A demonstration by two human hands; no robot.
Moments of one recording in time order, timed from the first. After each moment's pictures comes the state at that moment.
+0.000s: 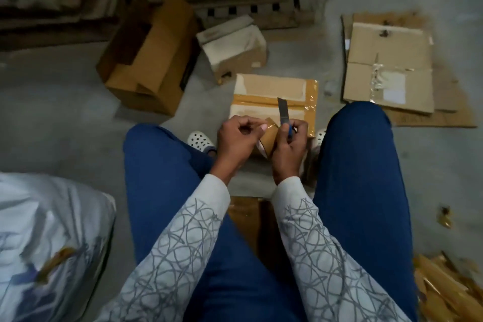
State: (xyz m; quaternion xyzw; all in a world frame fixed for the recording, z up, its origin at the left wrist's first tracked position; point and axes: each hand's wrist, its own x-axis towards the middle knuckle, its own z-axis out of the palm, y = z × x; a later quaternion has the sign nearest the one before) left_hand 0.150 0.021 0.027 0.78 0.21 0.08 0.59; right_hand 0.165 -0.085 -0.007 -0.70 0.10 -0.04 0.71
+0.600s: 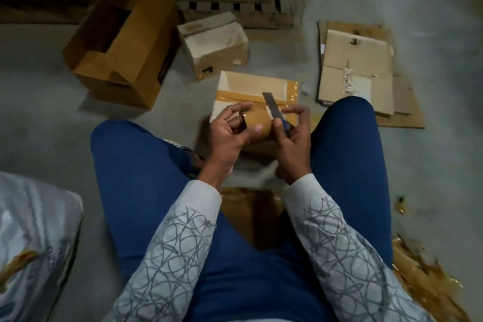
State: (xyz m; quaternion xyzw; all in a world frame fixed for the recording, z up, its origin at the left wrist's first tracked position) left_hand 0.123 0.010 0.043 0.60 0.16 0.07 0.78; right_hand 0.154 -0.124 0.034 -0.72 -0.04 0.00 0.69
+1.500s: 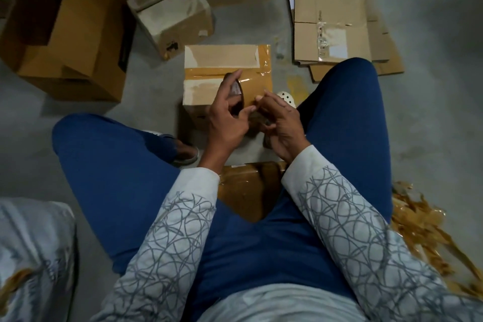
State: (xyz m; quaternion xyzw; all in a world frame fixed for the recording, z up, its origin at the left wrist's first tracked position) left_hand 0.135 -0.032 0.025 0.78 0.08 0.09 0.62; right_hand 0.157 -0.153 0.023 -0.48 0.20 0.17 0.84
